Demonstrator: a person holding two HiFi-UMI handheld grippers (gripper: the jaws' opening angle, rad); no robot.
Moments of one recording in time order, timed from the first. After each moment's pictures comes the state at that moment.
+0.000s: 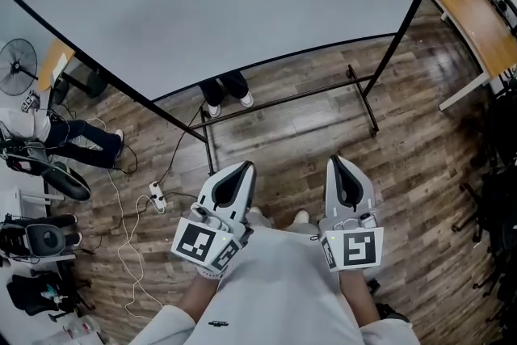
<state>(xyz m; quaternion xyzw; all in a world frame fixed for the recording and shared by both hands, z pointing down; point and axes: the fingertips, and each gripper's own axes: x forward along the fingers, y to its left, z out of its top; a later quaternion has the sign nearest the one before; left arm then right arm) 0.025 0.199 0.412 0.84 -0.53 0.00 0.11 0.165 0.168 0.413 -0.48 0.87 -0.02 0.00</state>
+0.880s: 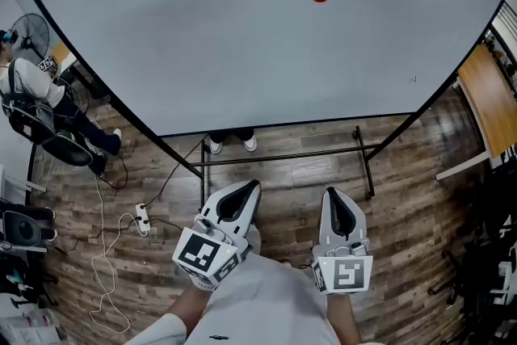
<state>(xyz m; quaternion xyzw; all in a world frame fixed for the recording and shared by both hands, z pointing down) -0.049 0.082 0.392 0.82 -0.56 -0.02 0.08 0.083 0.054 0.395 -0.45 0.89 0.02 -0.01</state>
